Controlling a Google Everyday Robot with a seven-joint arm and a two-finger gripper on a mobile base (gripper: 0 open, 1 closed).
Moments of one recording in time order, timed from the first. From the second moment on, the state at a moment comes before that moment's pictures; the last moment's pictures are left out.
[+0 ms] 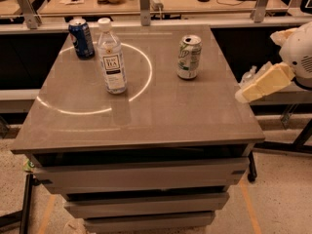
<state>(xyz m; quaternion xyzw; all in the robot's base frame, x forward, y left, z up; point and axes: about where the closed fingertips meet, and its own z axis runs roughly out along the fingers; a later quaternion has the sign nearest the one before) 0.525 -0.232 0.953 -0.45 0.81 0.03 0.39</state>
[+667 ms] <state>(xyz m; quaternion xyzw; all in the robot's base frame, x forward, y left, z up) 0.547 -0.227 0.954 -0.45 0.79 0.05 0.42</state>
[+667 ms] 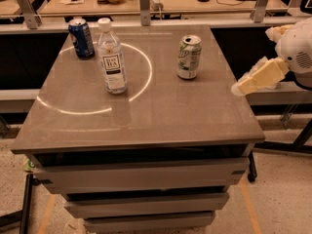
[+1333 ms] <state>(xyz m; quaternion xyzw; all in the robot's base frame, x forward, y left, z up) 0.585 -0.211 0.951 -0.32 0.80 0.12 0.48</state>
